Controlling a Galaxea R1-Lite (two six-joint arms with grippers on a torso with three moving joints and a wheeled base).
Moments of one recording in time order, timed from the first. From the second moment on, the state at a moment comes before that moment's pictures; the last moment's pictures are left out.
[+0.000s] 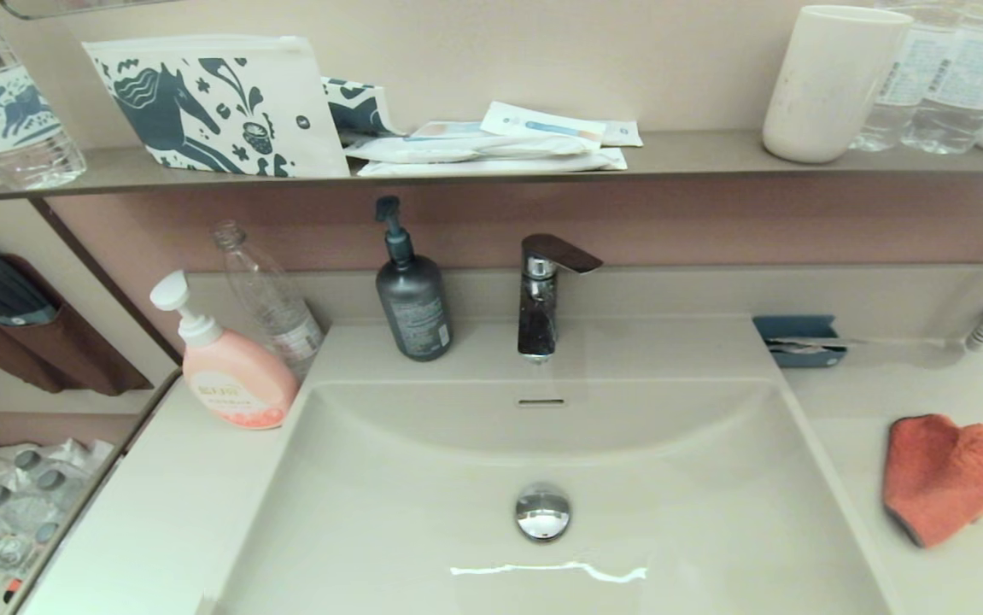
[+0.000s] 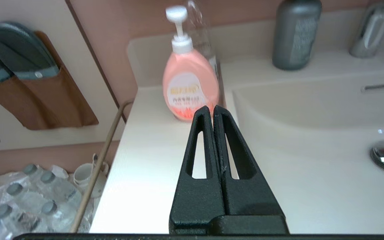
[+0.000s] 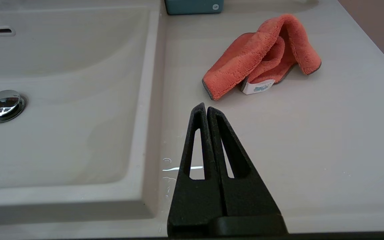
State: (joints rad) left arm 0.00 0.15 -0.05 -0.26 0.03 0.16; right arm 0.00 0.00 0.00 0.00 -0.03 0.02
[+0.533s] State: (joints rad) left arm 0.00 0.00 0.00 -0.05 -0.05 0.10; right arm 0.00 -0.01 0.00 0.00 -0.03 0.02
